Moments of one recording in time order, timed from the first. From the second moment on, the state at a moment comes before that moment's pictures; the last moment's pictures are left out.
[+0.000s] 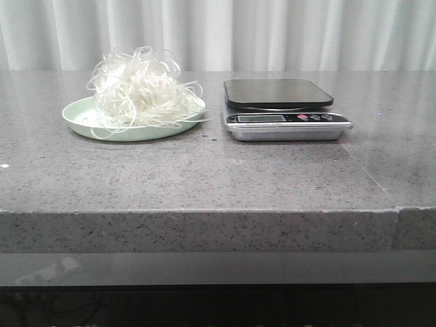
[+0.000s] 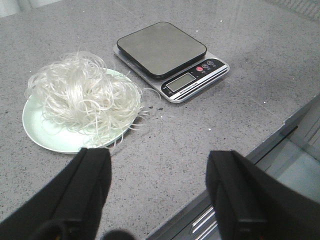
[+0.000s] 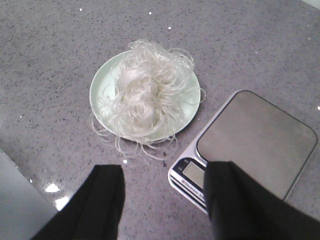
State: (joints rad) left arm -0.72 0.75 -0.88 0.07 0.67 -0.09; right arm 0.61 1.35 -1.57 0.06 0.92 -0.07
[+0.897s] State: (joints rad) left arm -0.72 0.75 -0.88 0.07 0.67 -0.09; right arm 0.60 0.41 -0.81 0.04 0.90 -0.04
